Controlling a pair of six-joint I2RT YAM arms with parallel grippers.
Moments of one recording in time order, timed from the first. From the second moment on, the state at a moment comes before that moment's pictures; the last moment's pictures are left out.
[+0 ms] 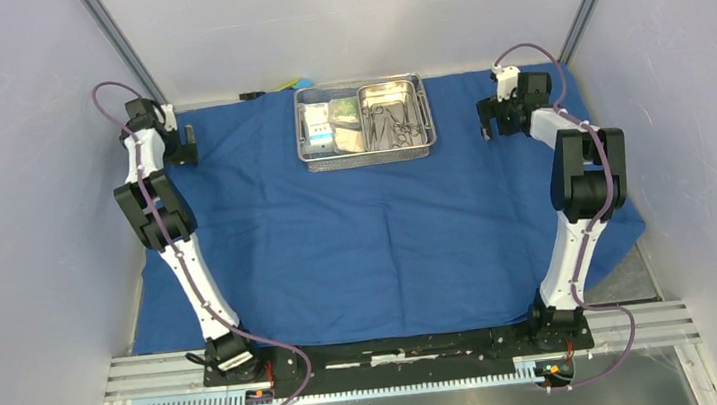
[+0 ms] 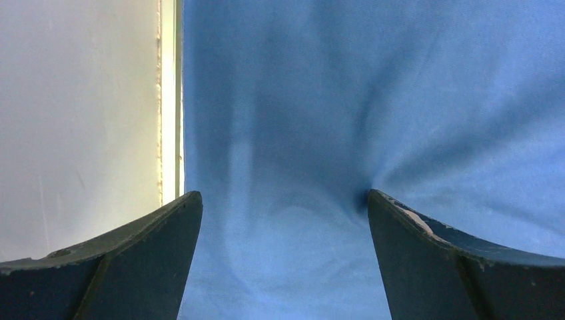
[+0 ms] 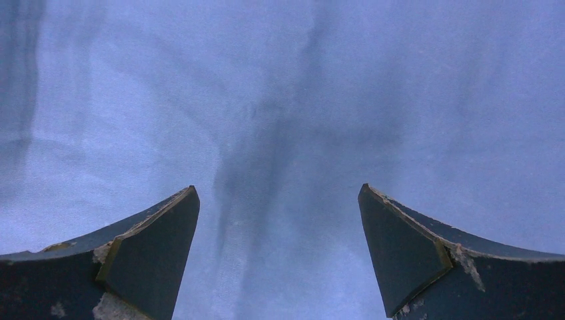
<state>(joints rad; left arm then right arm) 0.37 2.50 2.23 -0.75 -0.01 0.25 -0.11 2.08 1.44 -0.13 -0.18 -0.27</state>
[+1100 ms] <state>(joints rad) -0.03 2.76 2.44 -0.09 0.22 -0.41 -0.06 1.96 1.32 -0.04 -0.36 -0.17</state>
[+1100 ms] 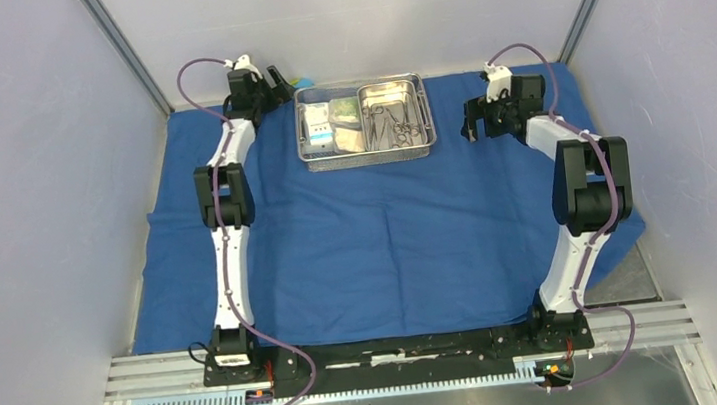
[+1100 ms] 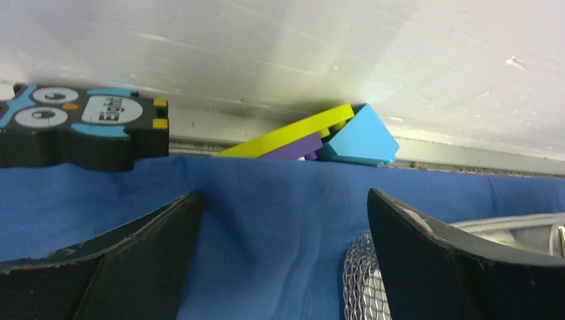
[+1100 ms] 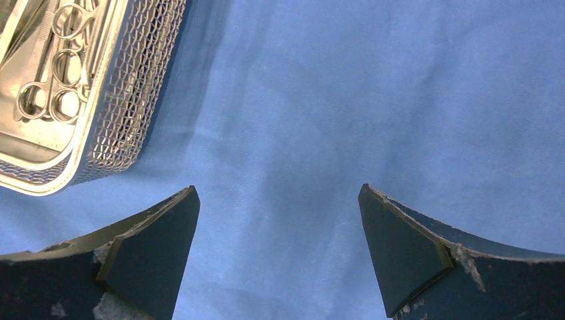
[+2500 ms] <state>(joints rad) -0.03 2.81 2.63 -0.35 -0.08 -0.23 -0.06 1.93 1.31 -0.05 -0.41 -0.12</state>
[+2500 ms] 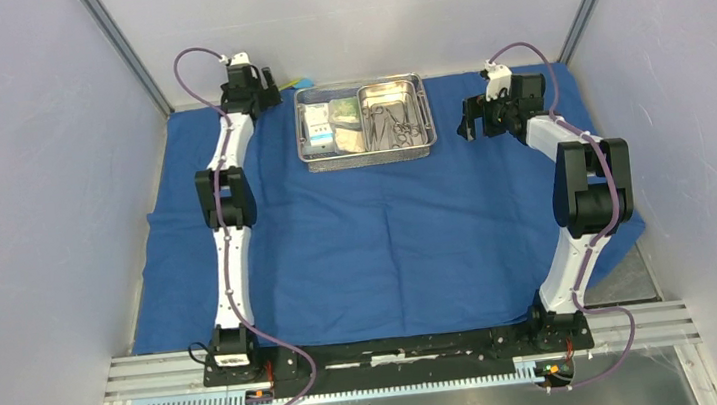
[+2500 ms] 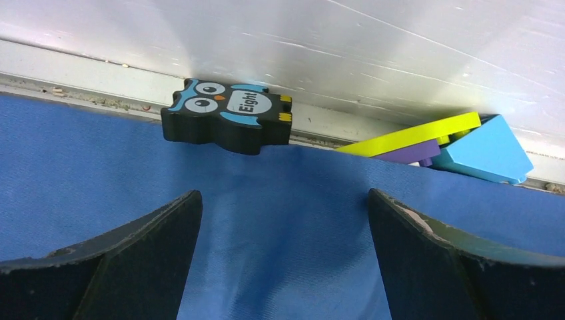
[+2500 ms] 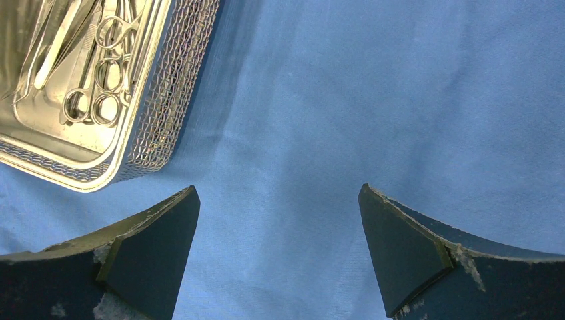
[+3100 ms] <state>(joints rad) -0.07 2.73 2.51 -0.44 -0.05 -0.11 -0.06 1.93 1.31 -0.06 -0.41 -0.12</state>
